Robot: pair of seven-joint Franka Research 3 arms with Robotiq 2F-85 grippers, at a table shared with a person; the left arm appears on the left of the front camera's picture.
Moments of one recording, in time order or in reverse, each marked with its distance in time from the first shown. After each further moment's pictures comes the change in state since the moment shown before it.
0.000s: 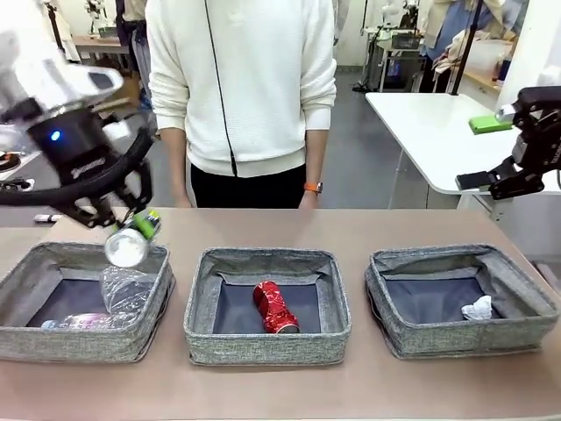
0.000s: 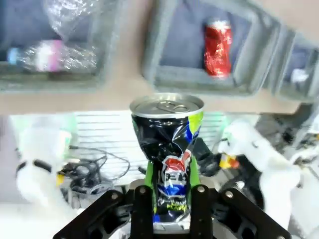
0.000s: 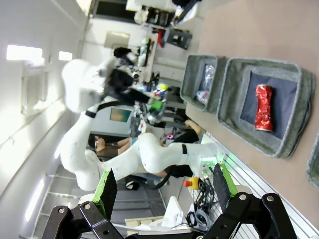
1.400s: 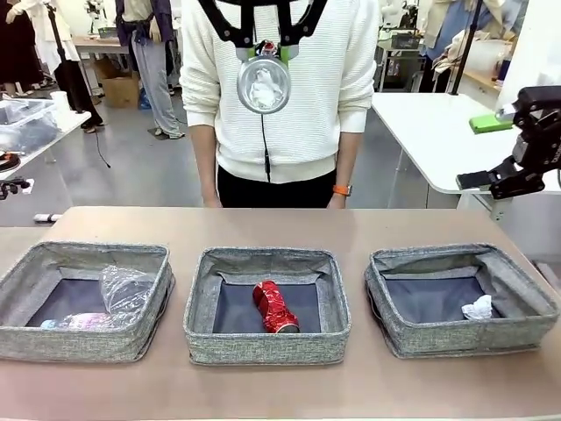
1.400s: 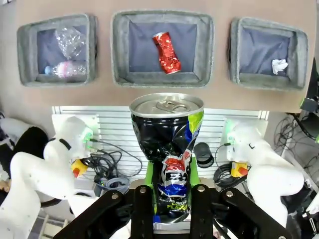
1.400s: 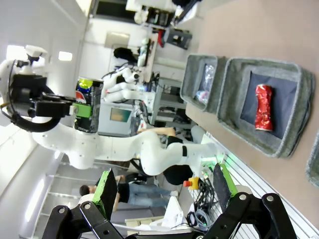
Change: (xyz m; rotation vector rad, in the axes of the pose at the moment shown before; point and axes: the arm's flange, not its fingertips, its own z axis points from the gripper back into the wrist) left arm -0.076 -0.257 0.093 0.307 -0.167 -0.118; right arm 0.000 0.000 0.000 0.000 0.000 -0.001
